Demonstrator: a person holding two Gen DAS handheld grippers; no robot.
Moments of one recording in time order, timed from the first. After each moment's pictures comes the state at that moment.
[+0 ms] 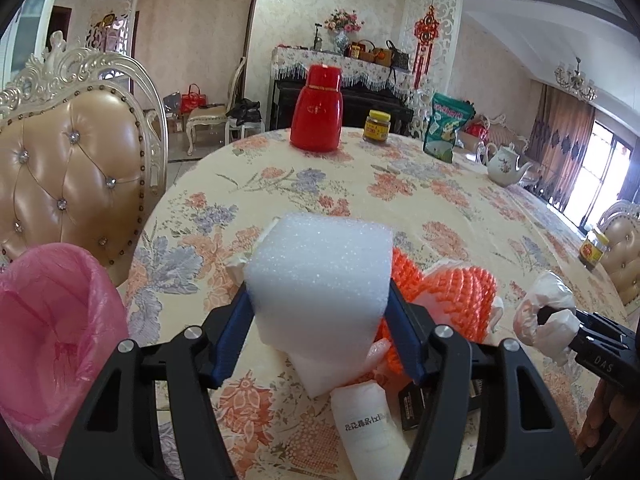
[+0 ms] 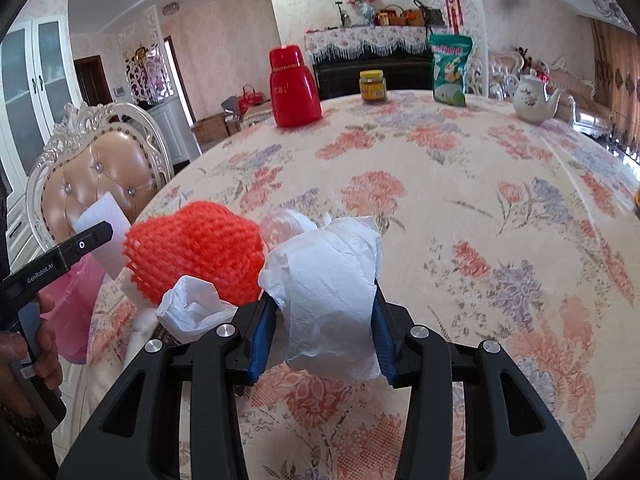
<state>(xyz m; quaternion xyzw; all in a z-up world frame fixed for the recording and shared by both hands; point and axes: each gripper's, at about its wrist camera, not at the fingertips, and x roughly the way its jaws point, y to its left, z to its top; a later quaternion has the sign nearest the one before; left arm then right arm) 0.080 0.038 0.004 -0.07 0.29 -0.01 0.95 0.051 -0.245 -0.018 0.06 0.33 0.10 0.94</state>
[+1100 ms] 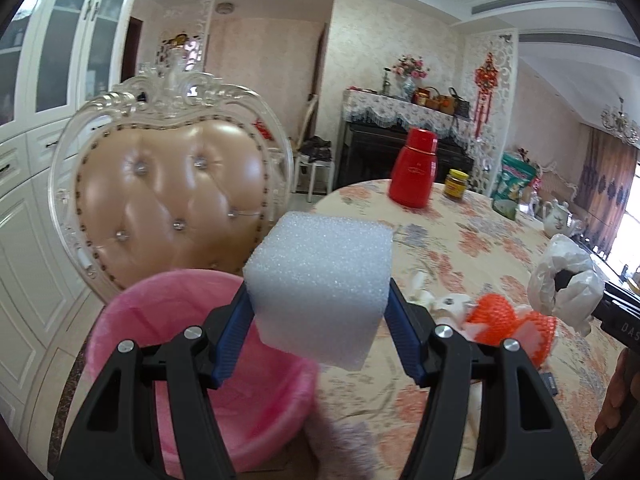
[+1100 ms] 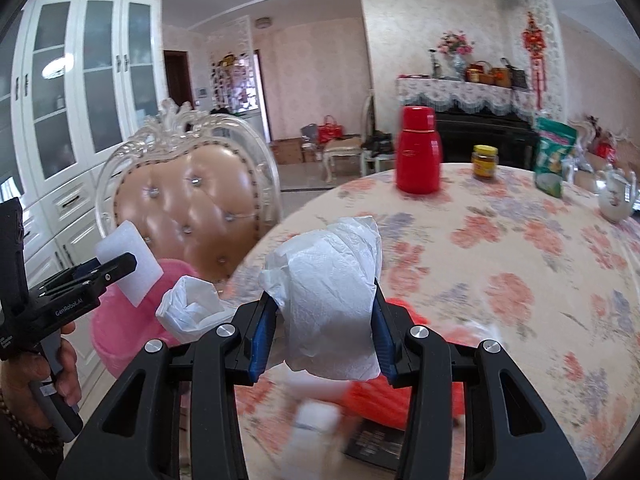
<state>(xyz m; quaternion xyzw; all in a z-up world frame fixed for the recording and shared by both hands) -0.006 0.184 0.050 -0.09 0.23 0.11 0.96 0.055 -0.073 0.056 0.00 0.25 0.24 0.94</state>
